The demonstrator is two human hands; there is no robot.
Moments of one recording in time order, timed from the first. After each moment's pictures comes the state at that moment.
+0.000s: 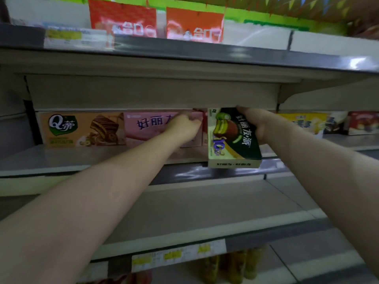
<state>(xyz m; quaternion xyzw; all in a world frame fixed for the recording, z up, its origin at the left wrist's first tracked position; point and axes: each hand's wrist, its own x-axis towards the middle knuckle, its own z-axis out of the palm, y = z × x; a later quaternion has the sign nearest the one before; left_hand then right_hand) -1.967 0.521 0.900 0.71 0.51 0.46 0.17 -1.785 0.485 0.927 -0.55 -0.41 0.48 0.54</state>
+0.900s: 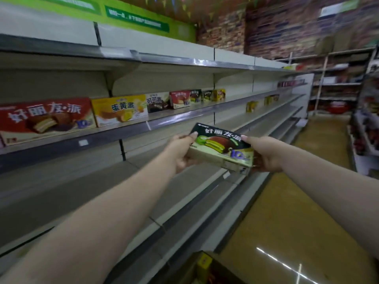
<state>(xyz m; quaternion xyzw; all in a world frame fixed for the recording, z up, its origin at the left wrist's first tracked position) -1.609 0.249 0.820 0.57 0.27 0.25 0.73 -1.472 0.081 0.818 -0.74 -0.18 0.29 0.58</state>
